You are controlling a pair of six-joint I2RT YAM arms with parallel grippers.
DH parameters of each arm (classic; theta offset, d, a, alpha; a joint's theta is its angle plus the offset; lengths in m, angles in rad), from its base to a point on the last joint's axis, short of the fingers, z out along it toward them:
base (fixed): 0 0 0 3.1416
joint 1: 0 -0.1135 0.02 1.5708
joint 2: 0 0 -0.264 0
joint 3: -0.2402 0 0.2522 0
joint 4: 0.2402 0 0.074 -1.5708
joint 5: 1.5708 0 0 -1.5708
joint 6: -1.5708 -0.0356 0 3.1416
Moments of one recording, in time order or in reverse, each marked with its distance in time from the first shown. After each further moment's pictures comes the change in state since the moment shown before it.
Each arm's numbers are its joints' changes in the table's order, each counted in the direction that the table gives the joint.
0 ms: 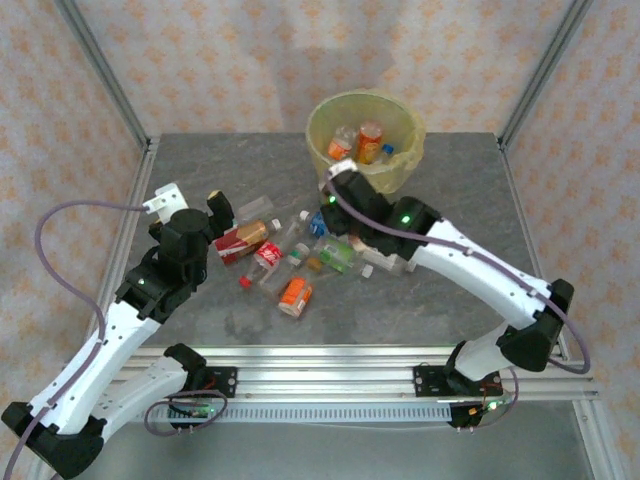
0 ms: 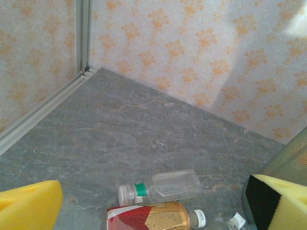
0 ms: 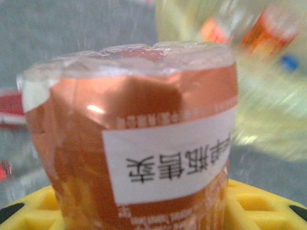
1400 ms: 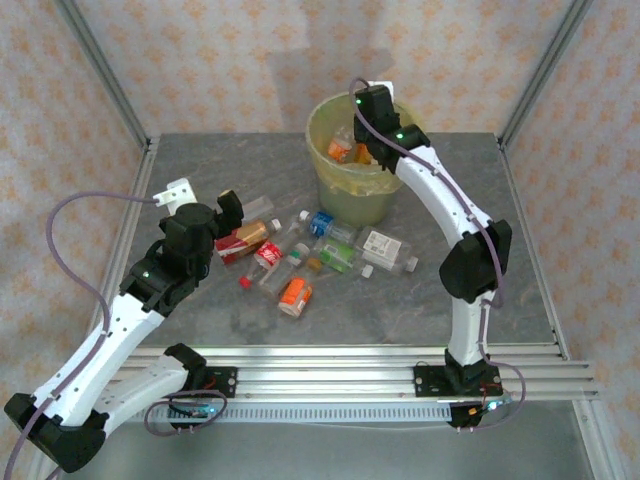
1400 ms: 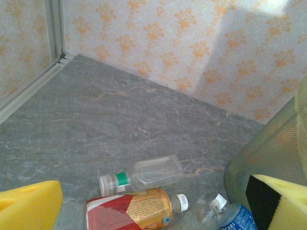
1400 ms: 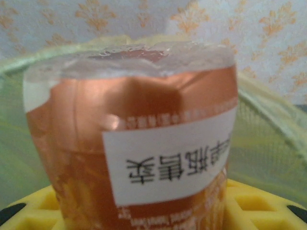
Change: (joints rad) left arm 0.000 0.043 -0.027 0.000 0.103 0.000; right arm 0.441 0.502 -0.404 -0.216 -0.006 0.034
